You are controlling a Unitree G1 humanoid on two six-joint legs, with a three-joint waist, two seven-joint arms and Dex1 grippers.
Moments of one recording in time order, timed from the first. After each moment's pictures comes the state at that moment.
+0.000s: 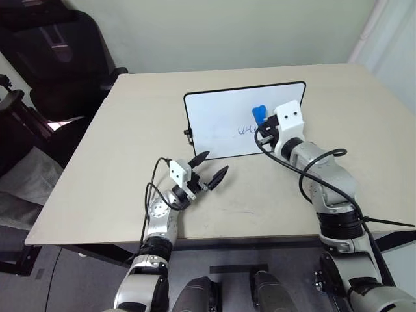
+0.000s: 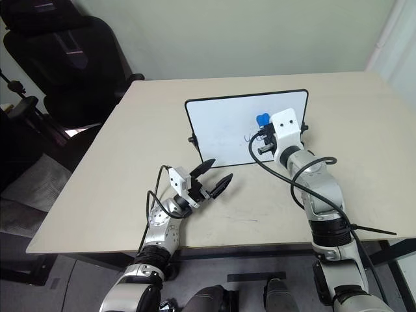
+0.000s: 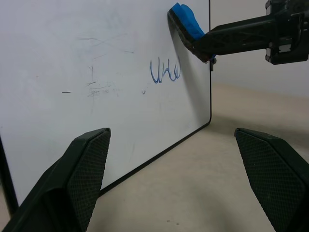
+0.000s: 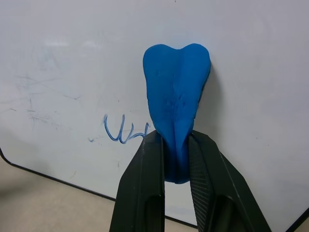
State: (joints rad) left arm -0.50 0.08 0.10 0.71 -0.30 -0.48 -0.89; right arm -0.65 -0.30 0.05 -0.15 0.15 0.79 0.23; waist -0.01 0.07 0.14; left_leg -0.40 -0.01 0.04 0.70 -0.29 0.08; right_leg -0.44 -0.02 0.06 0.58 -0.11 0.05
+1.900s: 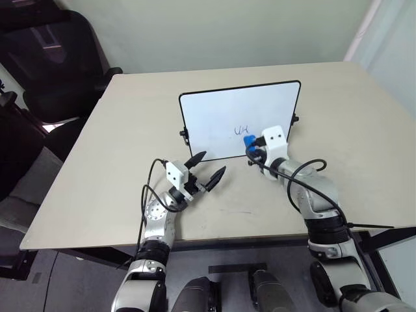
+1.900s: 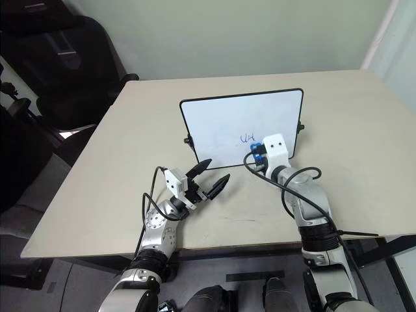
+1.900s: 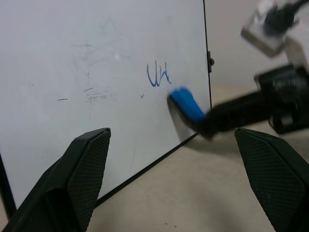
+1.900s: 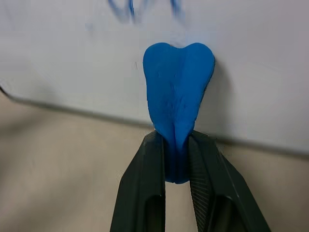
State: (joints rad) left arm -0.45 0.08 0.10 0.64 -0.30 -0.48 -0.87; right arm -0.59 -0.20 0.05 -0.04 0.16 0.91 0.24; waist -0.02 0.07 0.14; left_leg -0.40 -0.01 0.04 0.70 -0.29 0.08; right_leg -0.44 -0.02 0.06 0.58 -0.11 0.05
